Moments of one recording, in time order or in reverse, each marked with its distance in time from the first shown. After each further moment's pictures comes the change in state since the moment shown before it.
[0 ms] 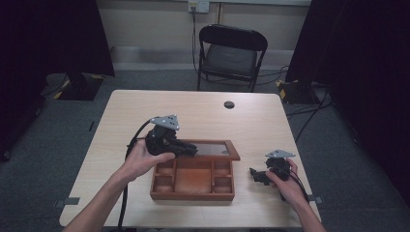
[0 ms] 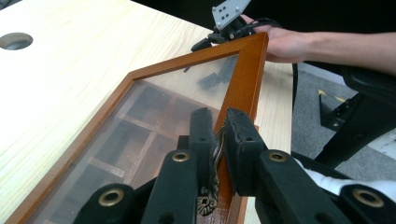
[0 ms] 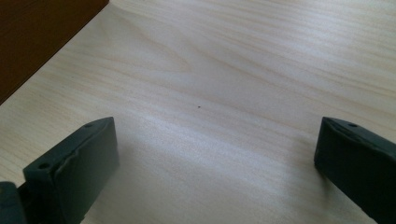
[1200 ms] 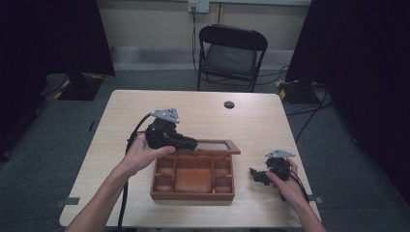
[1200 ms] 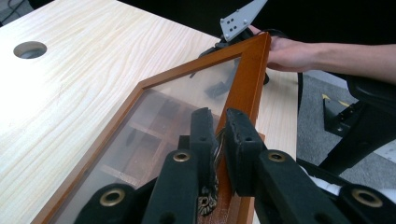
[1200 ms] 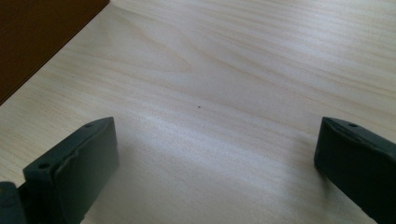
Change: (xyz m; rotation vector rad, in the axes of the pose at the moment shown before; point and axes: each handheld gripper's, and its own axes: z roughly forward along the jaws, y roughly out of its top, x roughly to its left) left arm 0.008 0.013 -0.006 -0.014 0.017 -0.006; right arm 0.000 0.000 0.000 0.000 0.001 0.000
